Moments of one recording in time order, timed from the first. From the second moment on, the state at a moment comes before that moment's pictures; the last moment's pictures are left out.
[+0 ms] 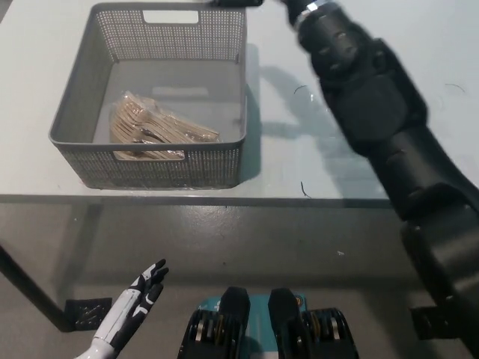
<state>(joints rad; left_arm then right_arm) -0.06 0.23 -0.10 0.35 0.12 -0.34 -0.14 -1.24 -0.07 0.15 0.80 -0.29 -0.19 0.04</state>
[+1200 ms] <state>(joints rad) -0.05 0.23 -0.09 0.42 0.12 -0.38 -0.14 -0.06 -0.09 -0.04 0.05 0.14 -0.18 0.15</state>
